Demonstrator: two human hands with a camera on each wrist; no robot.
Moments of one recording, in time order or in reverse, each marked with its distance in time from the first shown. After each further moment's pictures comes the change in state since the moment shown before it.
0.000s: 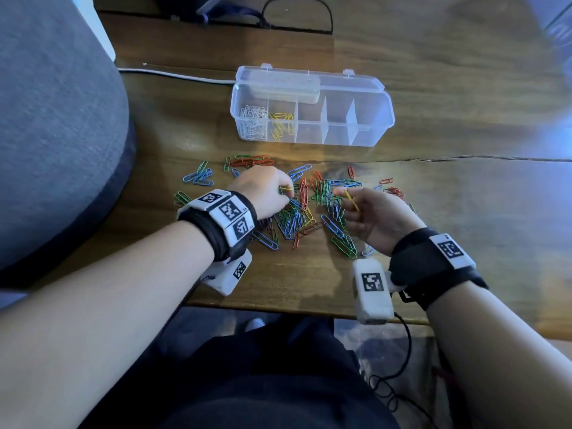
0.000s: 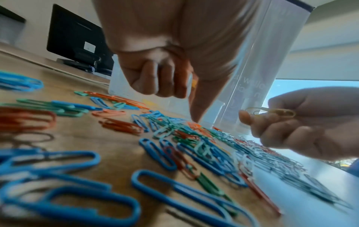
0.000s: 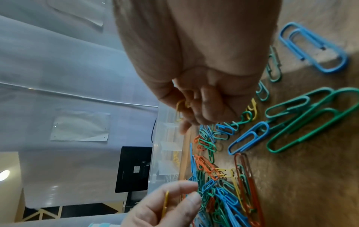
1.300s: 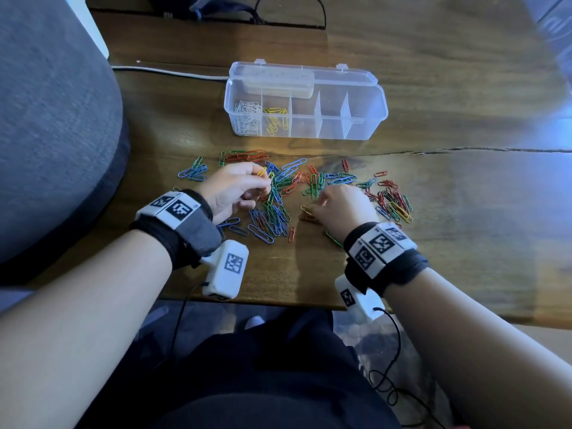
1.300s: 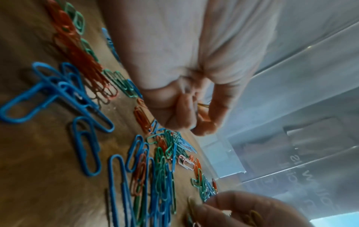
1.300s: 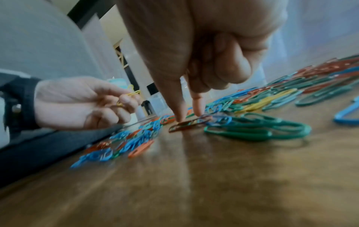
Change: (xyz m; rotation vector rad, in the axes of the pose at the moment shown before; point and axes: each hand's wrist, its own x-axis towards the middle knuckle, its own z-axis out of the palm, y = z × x) left_hand -0.020 -0.023 0.002 -1.173 -0.051 -0.213; right_hand 0.010 0.019 0.035 -1.488 0.315 -0.342
